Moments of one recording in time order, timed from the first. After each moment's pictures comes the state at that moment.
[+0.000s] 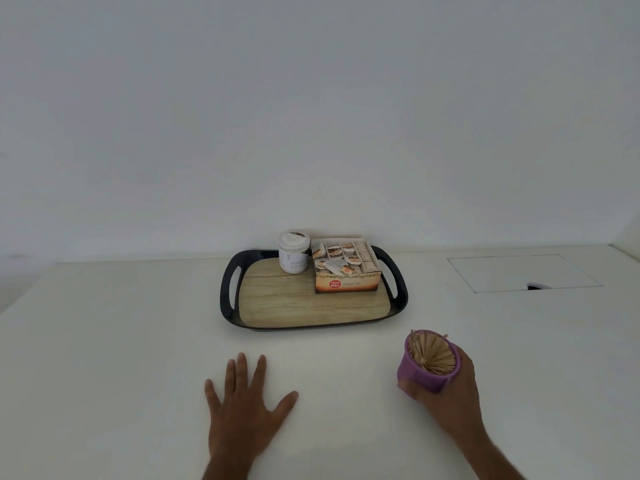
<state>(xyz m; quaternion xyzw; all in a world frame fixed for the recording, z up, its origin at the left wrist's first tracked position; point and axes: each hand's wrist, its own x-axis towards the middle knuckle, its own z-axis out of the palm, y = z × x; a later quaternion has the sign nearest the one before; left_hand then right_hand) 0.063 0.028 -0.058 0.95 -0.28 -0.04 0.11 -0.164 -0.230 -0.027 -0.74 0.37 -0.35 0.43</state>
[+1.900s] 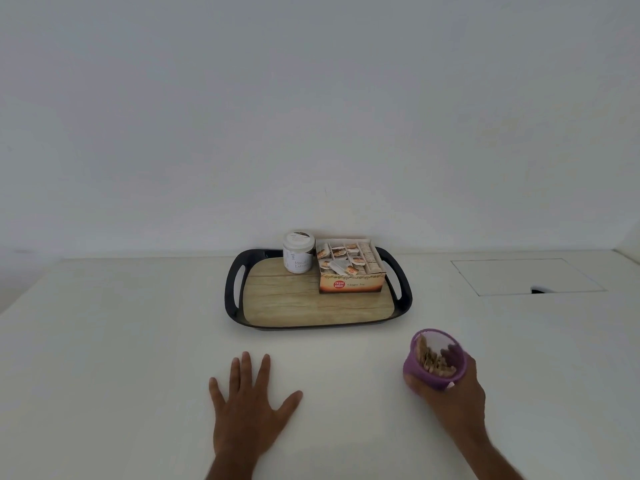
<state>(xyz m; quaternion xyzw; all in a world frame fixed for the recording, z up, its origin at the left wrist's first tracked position) 0.065 0.028 -0.072 0.95 -0.29 0.01 0.12 -0.158 -0.218 -0.021 -0.69 0.45 -0.38 0.42</state>
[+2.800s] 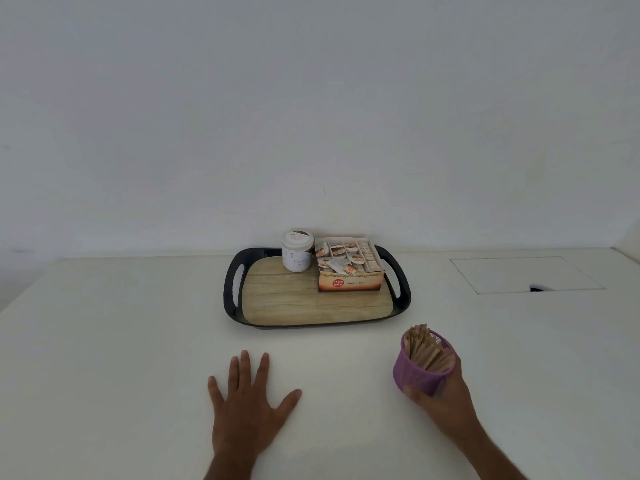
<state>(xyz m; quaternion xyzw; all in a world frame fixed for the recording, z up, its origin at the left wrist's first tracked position) 0.063 0.029 -0.057 0.95 -0.28 -0.04 0.10 -0.159 -0.224 -0.033 -0.75 0.34 -0.32 0.47</state>
